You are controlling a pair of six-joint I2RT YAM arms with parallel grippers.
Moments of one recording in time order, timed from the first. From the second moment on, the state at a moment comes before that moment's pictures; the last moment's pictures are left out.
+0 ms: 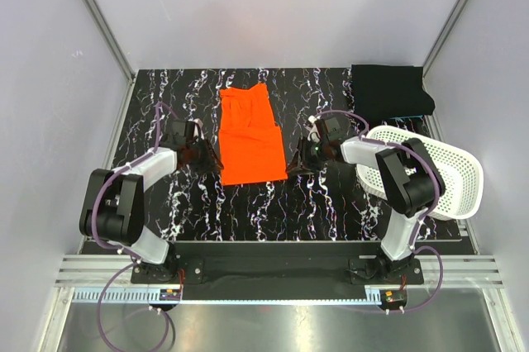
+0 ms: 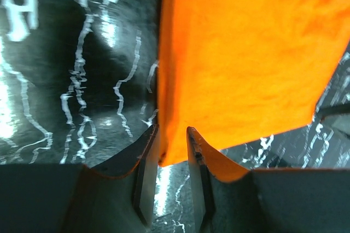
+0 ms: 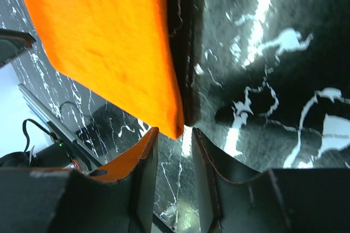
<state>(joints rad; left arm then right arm) -0.17 1.54 0.82 -0.28 0.30 -0.54 0.42 1.84 1.00 -0.14 -0.52 0.62</state>
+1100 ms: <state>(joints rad) -0.19 1.56 0.80 -0.26 0.33 -0.52 0.42 1.90 1.05 -0.13 -0.54 0.61</state>
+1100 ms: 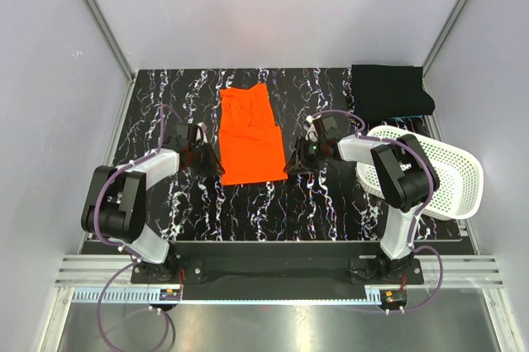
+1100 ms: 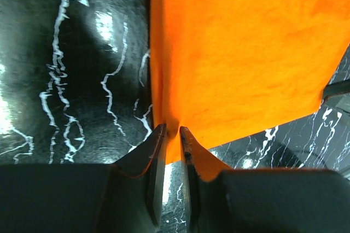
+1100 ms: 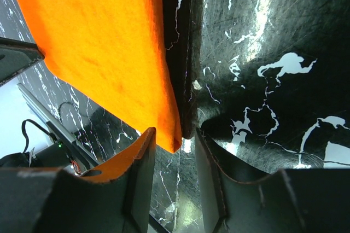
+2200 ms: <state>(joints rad) -0.24 1.49 0.70 -0.29 0.22 -0.57 0.43 1.90 0.96 0.00 -0.57 0.67</state>
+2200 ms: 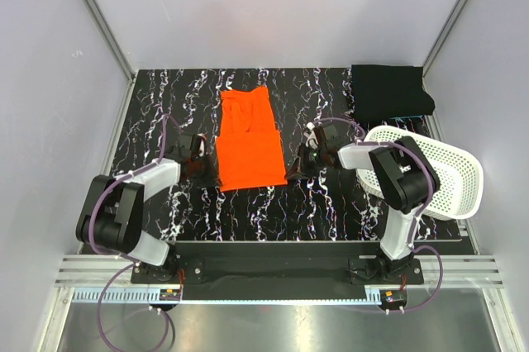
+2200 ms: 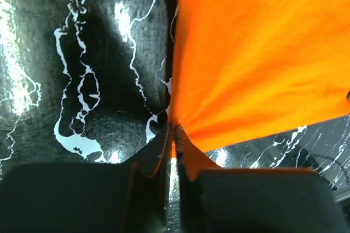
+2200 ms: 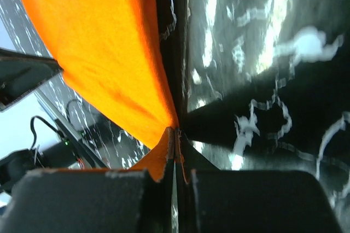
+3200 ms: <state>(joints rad) -0.21 1.92 1.27 -0.31 0.40 -0.51 0.44 2.03 1.44 -0.22 -0.55 0.59</state>
